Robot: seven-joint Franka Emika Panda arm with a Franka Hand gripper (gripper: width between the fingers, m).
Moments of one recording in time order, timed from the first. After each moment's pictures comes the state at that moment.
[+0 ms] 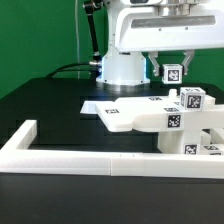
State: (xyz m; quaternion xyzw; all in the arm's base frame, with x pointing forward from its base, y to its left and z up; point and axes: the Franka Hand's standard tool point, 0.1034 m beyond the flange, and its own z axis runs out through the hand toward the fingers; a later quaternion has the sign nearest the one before) arm 0.532 0.053 0.132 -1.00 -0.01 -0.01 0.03
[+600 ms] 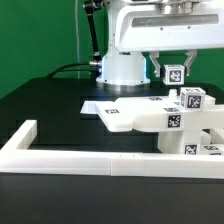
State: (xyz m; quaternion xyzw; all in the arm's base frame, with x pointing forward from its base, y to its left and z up) arm 0.548 0.051 0.133 -1.00 -0.01 -0.01 0.03
